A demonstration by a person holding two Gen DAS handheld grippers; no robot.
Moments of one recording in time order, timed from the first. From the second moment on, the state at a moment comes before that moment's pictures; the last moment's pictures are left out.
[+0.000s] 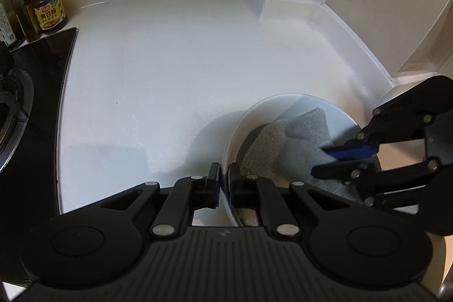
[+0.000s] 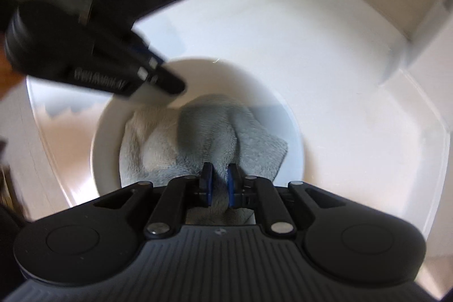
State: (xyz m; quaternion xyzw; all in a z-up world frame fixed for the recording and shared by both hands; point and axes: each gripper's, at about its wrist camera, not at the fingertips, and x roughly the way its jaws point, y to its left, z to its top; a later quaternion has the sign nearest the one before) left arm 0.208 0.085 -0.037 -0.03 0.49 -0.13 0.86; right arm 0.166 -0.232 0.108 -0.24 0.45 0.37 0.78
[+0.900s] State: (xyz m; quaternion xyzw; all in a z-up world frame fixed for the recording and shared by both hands) left arm 0.182 0.092 -0.043 -0.08 0.43 -0.08 0.89; right arm 0.199 -0.198 0.048 0.03 0.42 0.27 0.86
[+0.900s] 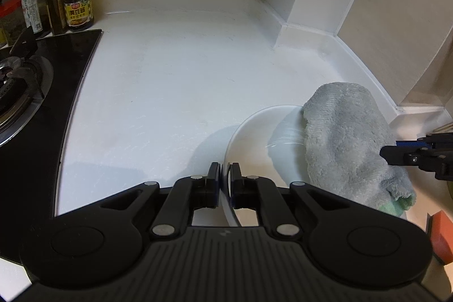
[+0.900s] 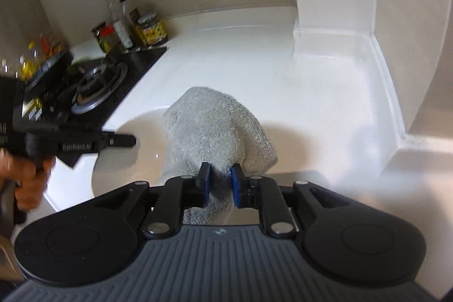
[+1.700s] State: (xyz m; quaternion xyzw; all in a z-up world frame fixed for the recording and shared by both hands) left arm 0.173 0.093 -0.042 -0.09 0.43 -0.06 0.90; right arm 0.227 -0.120 -0.008 -0.06 0.49 0.23 0.84
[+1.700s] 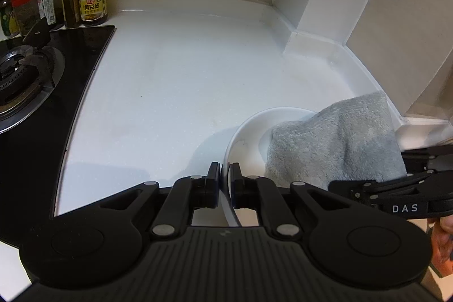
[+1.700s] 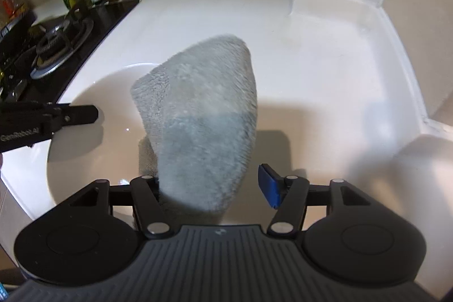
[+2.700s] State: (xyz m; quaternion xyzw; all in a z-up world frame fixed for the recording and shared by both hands) left arm 0.173 0.091 -0.041 -0.09 0.42 -0.07 0.90; right arm 0.221 -0.196 0.029 0.12 0.44 0.16 0.88
